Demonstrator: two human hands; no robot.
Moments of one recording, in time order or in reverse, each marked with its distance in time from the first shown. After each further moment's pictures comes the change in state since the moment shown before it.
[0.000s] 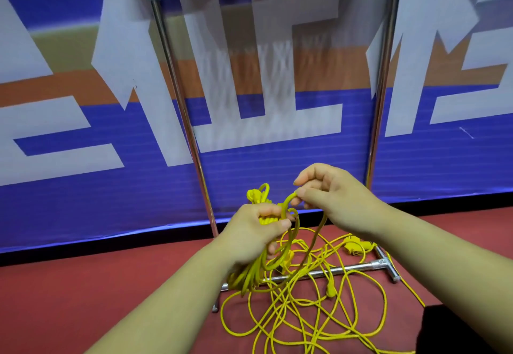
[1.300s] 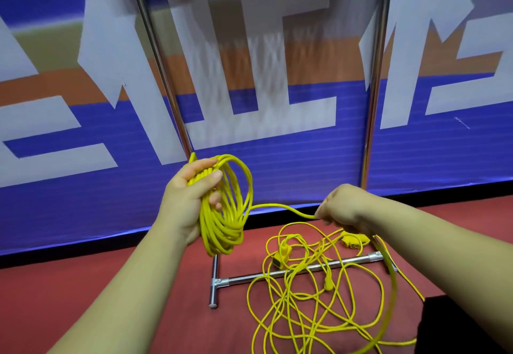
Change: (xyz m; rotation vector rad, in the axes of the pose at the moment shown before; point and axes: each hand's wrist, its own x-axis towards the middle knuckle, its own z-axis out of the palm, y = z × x) left_hand -0.001 0.031 -0.060 -0.518 0.393 0.198; right_hand 0.019 0.056 -0.031 -0.431 0.105 0.663
